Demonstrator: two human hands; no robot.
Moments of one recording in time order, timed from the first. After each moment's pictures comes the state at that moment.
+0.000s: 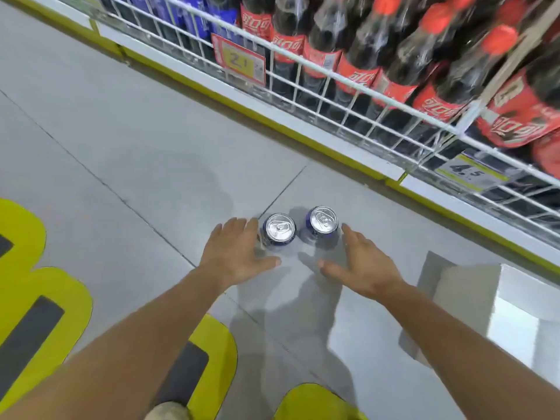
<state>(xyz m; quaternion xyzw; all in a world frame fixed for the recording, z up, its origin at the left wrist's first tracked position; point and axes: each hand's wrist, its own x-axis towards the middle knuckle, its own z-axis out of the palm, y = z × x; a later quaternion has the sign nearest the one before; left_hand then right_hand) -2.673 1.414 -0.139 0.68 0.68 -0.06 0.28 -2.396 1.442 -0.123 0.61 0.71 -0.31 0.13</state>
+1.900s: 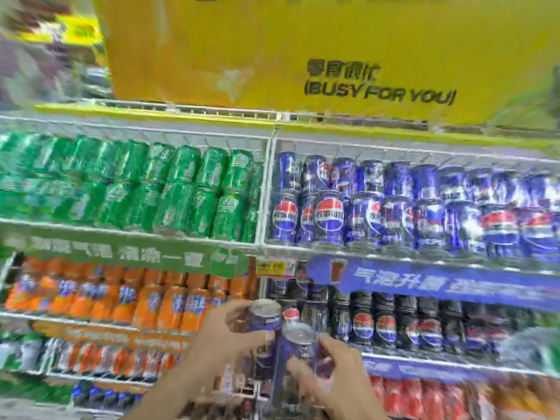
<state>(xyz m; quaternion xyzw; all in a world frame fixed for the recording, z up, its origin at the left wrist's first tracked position) -2.468 1.475 0.895 0.60 0.46 0.38 0.53 -2.257 1.388 0.864 0.65 0.62 -0.26 -0.35</state>
